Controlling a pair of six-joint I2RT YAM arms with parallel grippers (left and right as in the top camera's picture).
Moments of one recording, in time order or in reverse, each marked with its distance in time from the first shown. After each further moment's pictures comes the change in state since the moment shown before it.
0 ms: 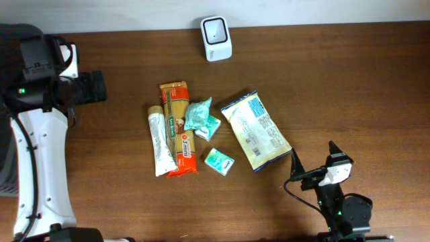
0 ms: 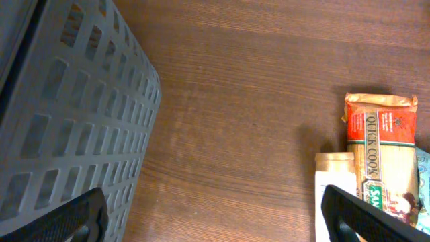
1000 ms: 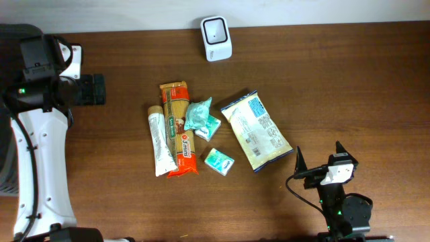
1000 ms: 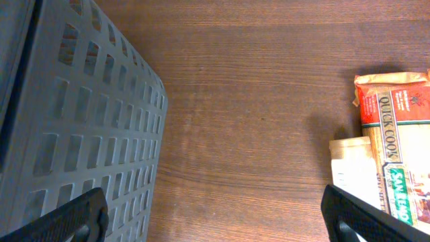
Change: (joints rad) left arm 0.000 0.000 0.000 0.000 -0.007 0.129; right arm 0.000 0.001 0.000 -0.003 0.087 -0.057
